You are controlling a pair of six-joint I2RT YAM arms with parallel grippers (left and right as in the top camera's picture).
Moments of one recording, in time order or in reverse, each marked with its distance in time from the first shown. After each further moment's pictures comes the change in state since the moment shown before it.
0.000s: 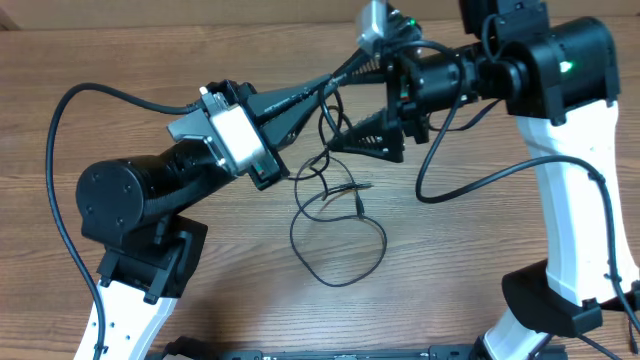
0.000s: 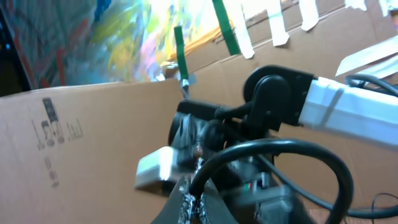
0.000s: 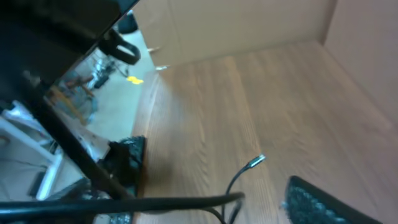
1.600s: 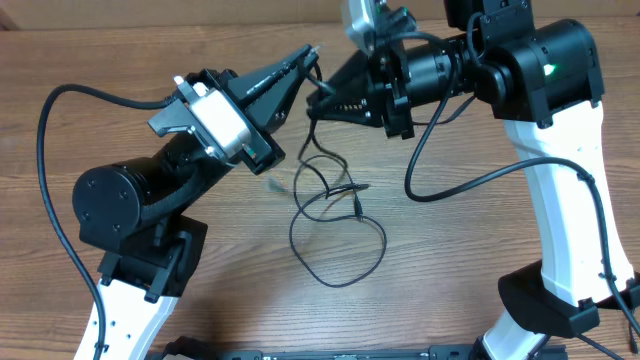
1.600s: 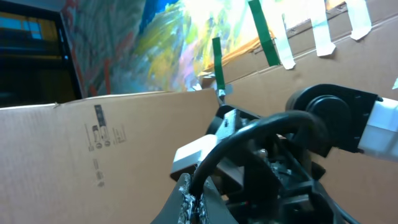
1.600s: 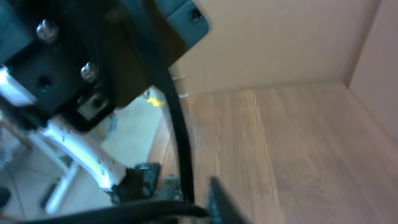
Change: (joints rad) left arm 0.000 0.005 0.000 0.044 -0.168 0.000; right arm 0.032 0.003 -0.005 0.155 -0.135 0.090
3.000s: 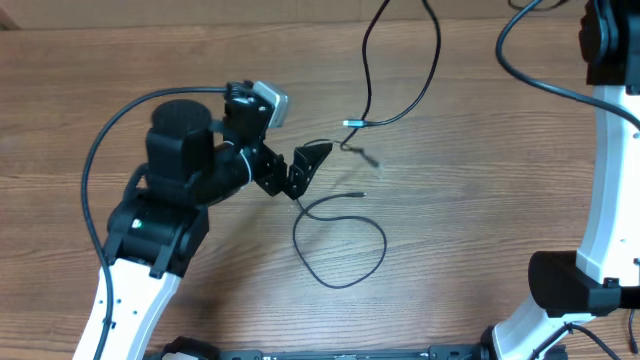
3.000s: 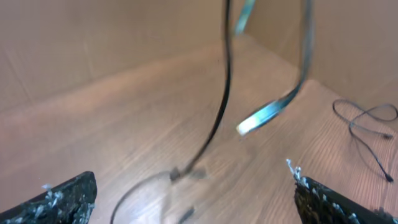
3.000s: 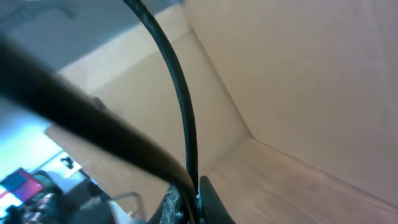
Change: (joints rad) left arm 0.068 0.063 0.004 -0.984 -0.048 0.004; right arm -0.380 0.006 -0.006 0.935 0.099 1.272
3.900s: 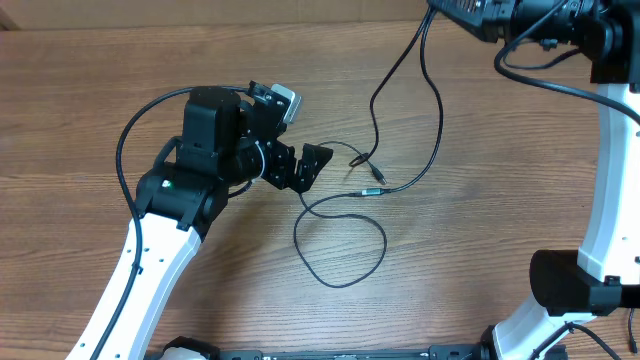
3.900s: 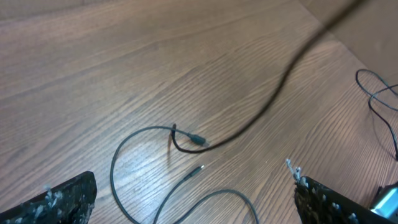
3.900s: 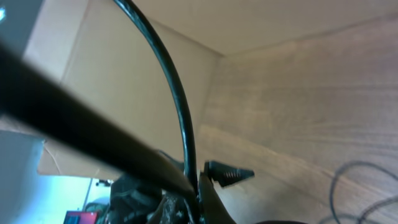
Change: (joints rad) left arm 0.000 0.160 0.000 -0.077 -0.027 0.000; right arm -0.020 0.004 -0.001 -0.773 0.073 -0.146
